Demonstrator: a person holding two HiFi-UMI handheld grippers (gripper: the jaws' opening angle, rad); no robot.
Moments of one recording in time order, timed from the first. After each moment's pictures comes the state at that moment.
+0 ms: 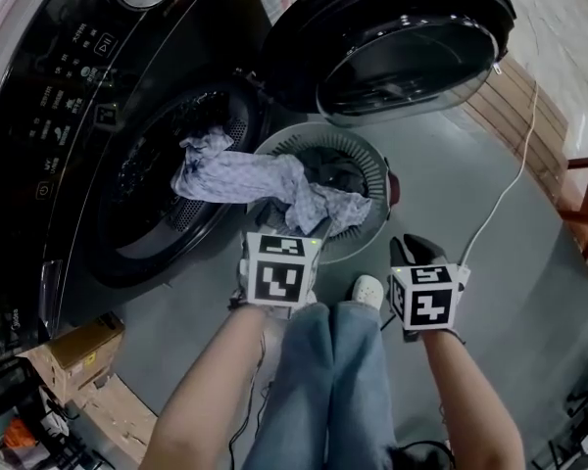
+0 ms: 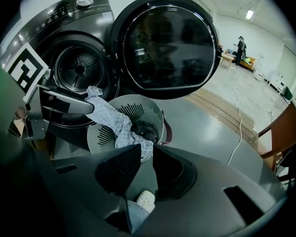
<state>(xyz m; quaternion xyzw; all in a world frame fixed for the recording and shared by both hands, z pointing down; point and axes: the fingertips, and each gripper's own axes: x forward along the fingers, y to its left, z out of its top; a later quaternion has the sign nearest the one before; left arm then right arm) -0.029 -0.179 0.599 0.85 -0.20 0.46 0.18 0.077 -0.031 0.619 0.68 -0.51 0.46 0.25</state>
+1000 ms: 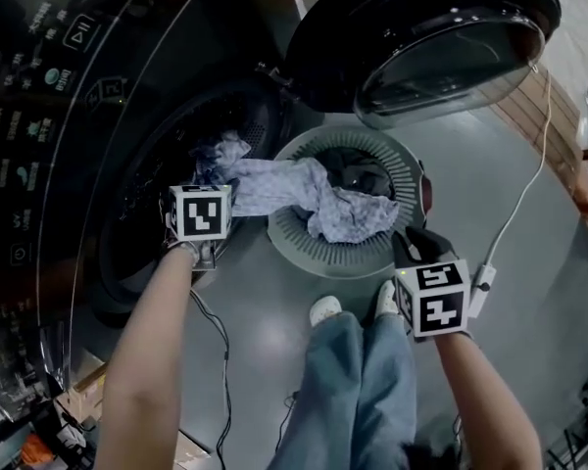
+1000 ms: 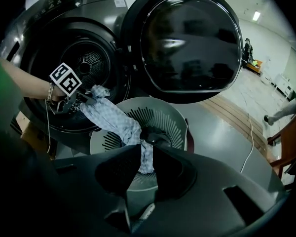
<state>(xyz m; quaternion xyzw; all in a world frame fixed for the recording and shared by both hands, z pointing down) -0.164 -0.417 0.666 0.76 -0.33 0.56 0.04 0.040 -0.104 0.641 0.67 -0.54 0.44 0.25</state>
